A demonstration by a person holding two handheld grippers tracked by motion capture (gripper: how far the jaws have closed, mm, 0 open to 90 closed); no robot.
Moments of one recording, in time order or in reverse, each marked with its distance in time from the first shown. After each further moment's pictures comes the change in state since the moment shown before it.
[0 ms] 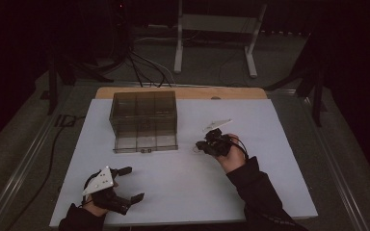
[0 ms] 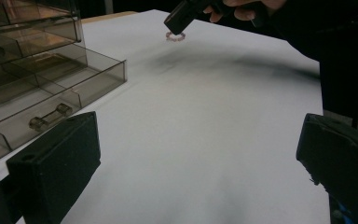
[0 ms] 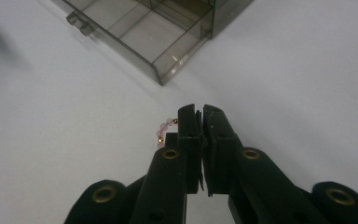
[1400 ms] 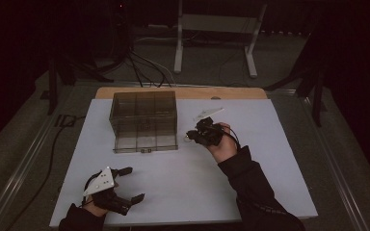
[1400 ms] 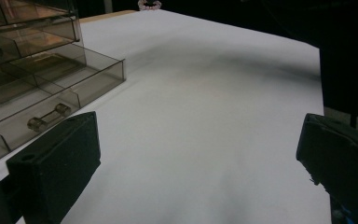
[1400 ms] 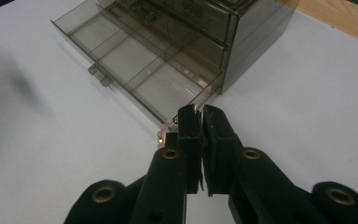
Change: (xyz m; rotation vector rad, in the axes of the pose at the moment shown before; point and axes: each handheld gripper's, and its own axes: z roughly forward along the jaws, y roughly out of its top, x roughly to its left) left arm -0.002 0.000 0.001 0.011 0.001 0.014; right arm 0.011 0.044 -0.002 -0.051 0.009 -0.035
